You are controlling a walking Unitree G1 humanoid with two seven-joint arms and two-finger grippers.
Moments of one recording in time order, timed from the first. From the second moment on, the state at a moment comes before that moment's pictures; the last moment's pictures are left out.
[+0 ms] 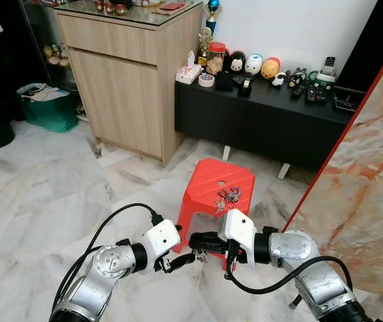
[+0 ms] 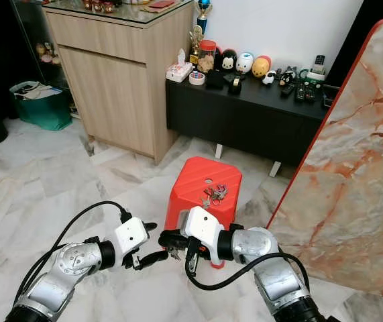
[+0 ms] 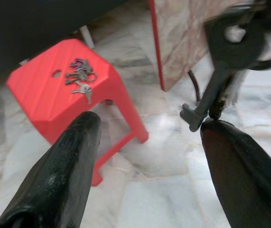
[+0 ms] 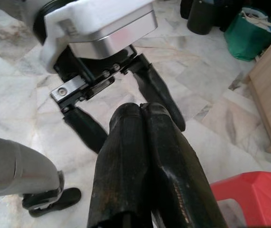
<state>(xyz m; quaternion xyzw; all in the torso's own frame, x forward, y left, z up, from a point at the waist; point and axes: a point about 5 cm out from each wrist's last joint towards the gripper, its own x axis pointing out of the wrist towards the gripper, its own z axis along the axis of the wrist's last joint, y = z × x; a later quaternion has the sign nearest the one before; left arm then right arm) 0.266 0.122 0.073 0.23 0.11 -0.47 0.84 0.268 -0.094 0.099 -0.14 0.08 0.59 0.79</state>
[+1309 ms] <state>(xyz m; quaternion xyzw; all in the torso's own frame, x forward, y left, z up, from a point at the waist) 0.262 0.114 0.073 0.23 0.11 -0.48 0.84 0.267 -0.084 0.093 -0.14 0.09 0.60 0.79</state>
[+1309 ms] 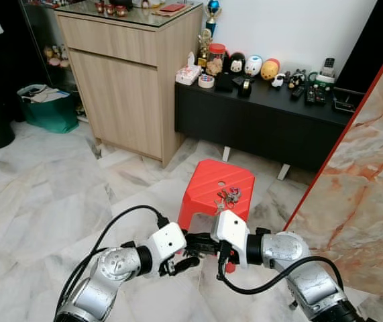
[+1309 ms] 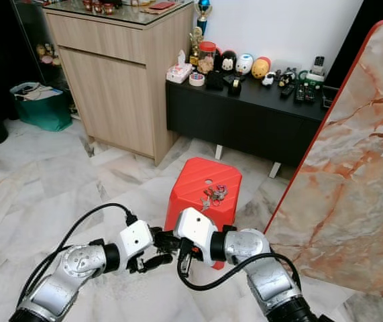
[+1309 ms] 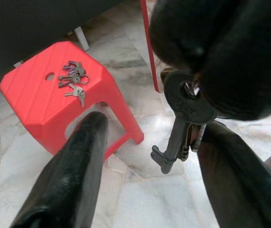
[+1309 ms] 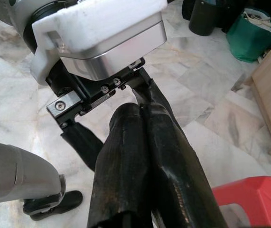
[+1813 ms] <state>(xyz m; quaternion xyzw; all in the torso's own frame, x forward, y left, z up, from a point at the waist) 0.261 0.120 0.072 0.24 0.12 -0.49 0.83 0.267 -0.088 0.091 -0.15 0.09 0.60 0.78</state>
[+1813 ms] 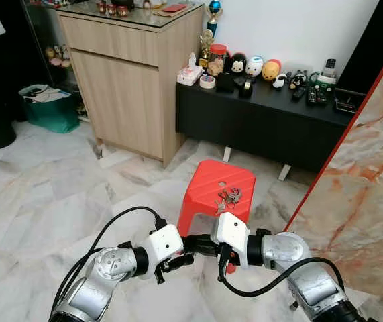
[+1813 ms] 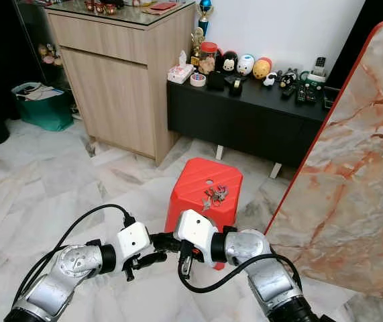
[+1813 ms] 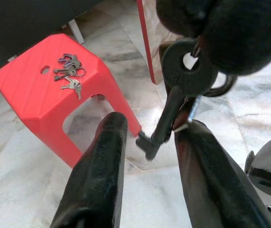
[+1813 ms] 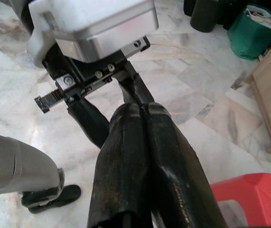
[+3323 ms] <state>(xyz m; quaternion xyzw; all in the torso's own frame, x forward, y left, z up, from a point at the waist) 0.262 0.125 0.075 0.25 0.12 -0.48 0.83 0.274 -0.115 0.079 -0.20 0.14 0.58 0.78</state>
